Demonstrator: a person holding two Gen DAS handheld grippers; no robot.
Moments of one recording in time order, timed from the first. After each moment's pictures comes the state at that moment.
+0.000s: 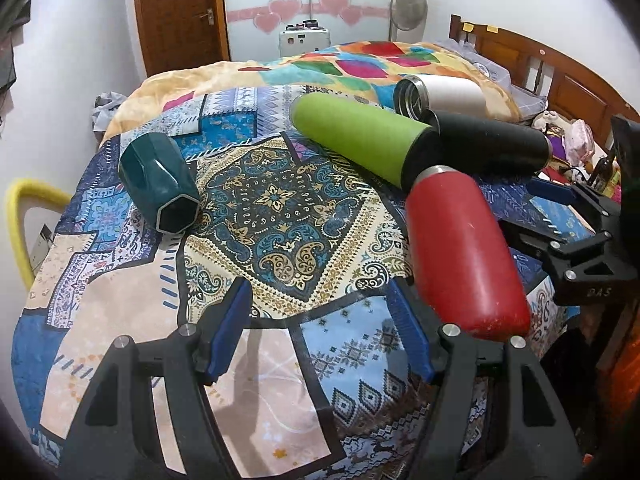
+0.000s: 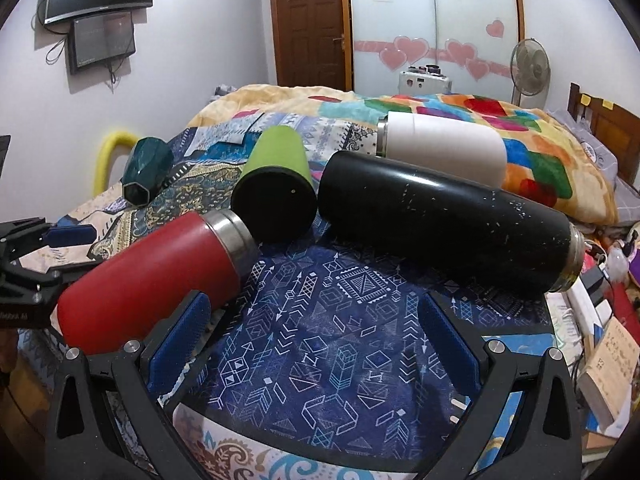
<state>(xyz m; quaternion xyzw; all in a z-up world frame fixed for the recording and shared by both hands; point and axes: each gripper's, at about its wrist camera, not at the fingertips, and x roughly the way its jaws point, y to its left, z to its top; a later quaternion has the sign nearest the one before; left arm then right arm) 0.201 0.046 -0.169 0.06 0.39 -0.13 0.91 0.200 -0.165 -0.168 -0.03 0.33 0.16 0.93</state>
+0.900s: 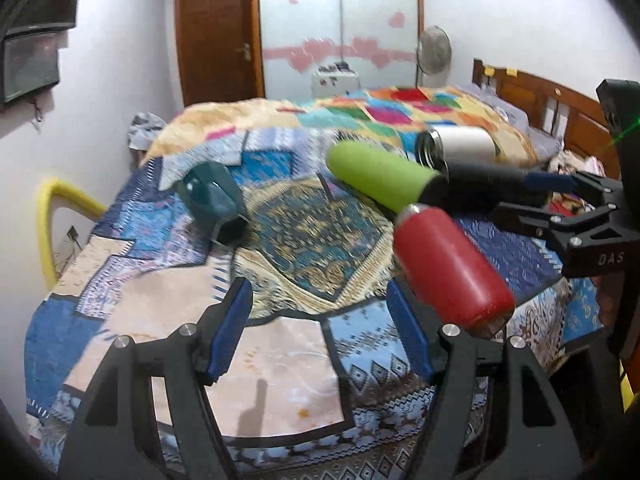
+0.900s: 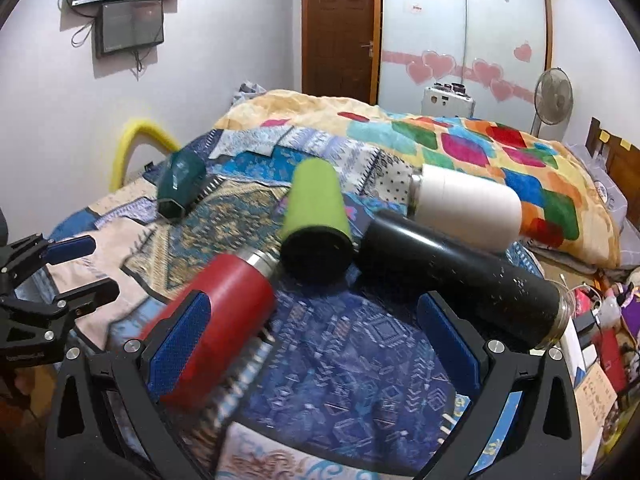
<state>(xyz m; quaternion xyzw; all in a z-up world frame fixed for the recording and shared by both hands) 0.152 0.065 -0.140 0.03 0.31 -0.07 0.95 0.195 -0.134 -0.122 -0.07 0.32 0.20 0.92</state>
